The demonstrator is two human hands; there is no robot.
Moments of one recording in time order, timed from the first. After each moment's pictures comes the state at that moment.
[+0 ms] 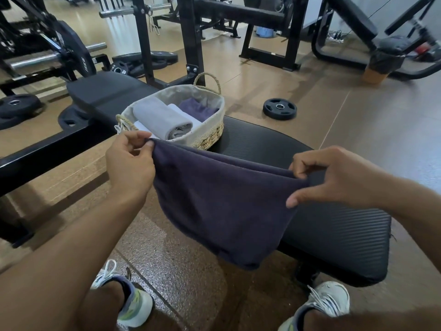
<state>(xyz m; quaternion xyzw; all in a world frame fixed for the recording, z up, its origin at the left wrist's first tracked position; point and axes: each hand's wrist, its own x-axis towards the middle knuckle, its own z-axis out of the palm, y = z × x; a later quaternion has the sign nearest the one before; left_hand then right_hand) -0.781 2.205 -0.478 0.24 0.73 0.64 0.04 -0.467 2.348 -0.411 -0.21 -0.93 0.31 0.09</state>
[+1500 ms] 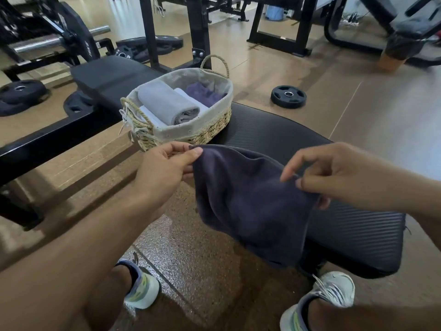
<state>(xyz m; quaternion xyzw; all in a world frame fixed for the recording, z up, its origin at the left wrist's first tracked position) -0.733 2.190 -0.472 0.24 0.64 0.65 0.35 -0.483 2.309 -0.399 -0.31 -0.85 0.42 0.01</state>
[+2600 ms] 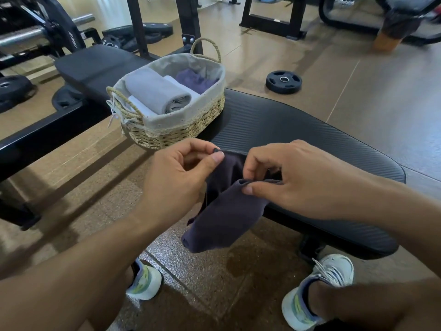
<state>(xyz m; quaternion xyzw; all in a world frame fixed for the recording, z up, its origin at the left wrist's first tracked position) -0.700 2.170 -0.477 0.43 0.64 0.58 0.27 -0.517 2.276 -0.418 -0.22 -0.93 0.27 0.07</state>
